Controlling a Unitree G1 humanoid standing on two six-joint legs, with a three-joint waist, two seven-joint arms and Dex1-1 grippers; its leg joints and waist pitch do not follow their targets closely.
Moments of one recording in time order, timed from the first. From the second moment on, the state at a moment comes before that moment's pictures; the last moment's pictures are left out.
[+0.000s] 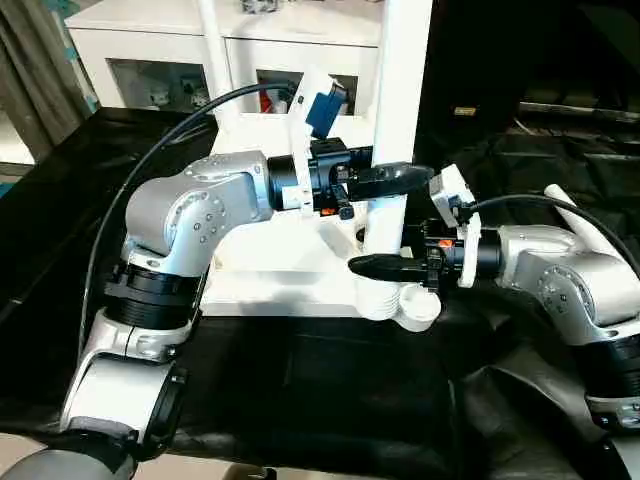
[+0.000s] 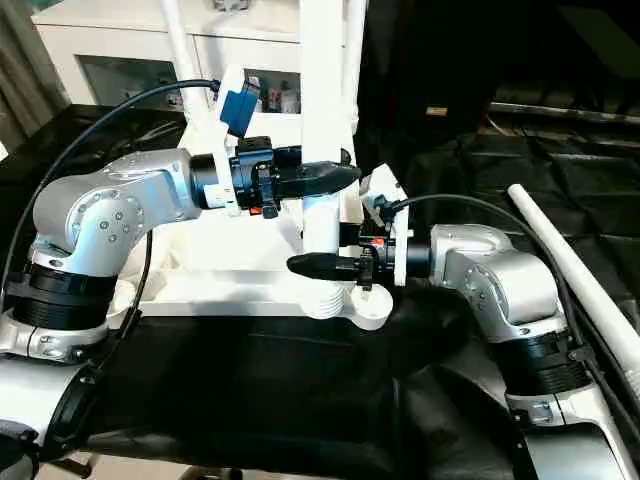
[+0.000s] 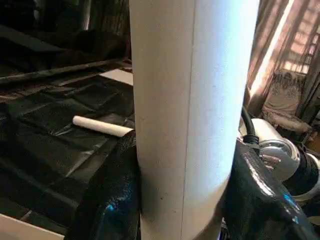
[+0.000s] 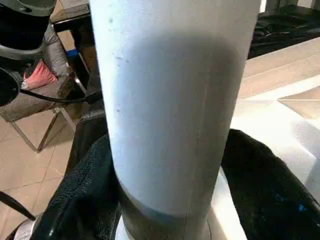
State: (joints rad) left arm -0.86 0.25 -0.08 0.07 -0.63 0.85 -0.87; right arm -0.57 -0.49 0.13 0.06 0.51 0.69 1.13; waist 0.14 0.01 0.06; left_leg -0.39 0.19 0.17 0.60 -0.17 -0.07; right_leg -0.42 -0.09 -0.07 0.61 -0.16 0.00
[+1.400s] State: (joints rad) left arm -0.82 0.02 0.12 0.09 -0.71 0.69 -0.67; right arm -0.54 -0.41 0.05 0.05 0.55 0.69 1.02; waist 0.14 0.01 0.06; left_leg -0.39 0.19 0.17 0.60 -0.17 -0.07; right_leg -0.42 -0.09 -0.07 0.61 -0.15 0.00
